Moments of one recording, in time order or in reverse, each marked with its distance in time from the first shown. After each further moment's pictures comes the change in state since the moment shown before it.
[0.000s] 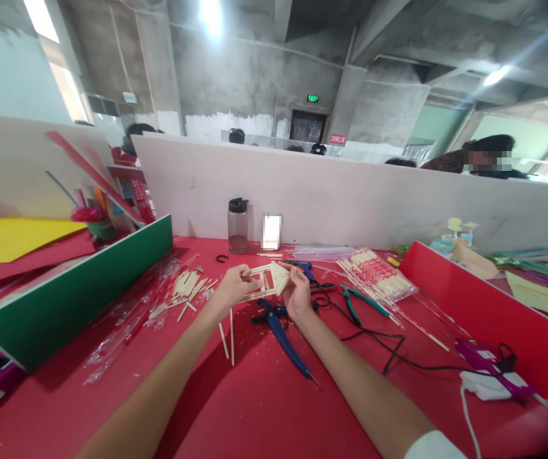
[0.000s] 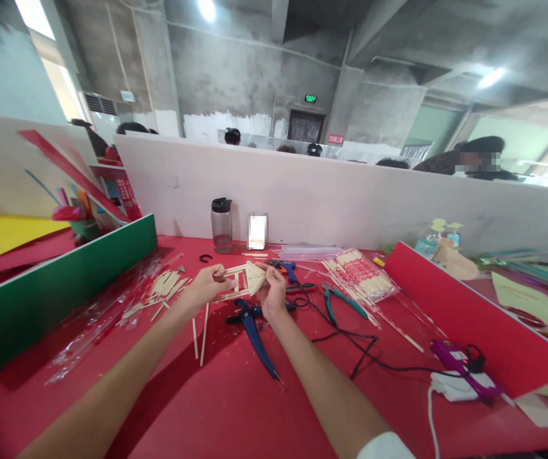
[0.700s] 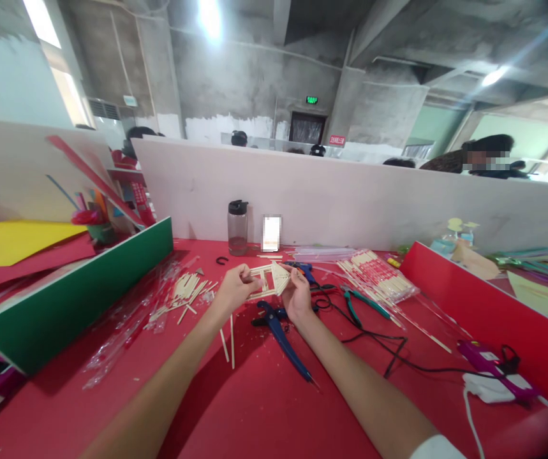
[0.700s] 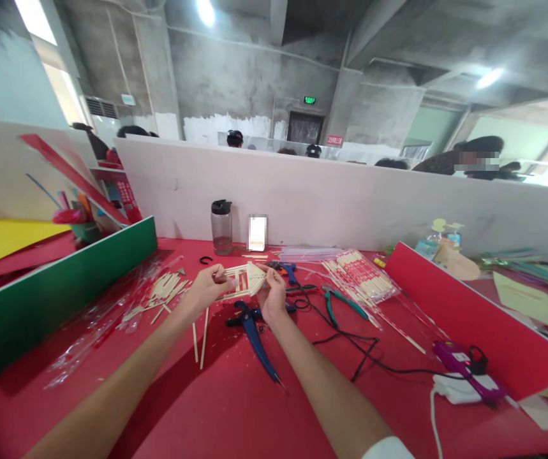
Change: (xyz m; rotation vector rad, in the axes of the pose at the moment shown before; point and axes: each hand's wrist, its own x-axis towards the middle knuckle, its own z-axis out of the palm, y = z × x) left_hand -0.002 -0.003 0.001 -0.007 0.020 0.089; right_hand 0.001 0.002 -0.002 0.033 0.002 0.044
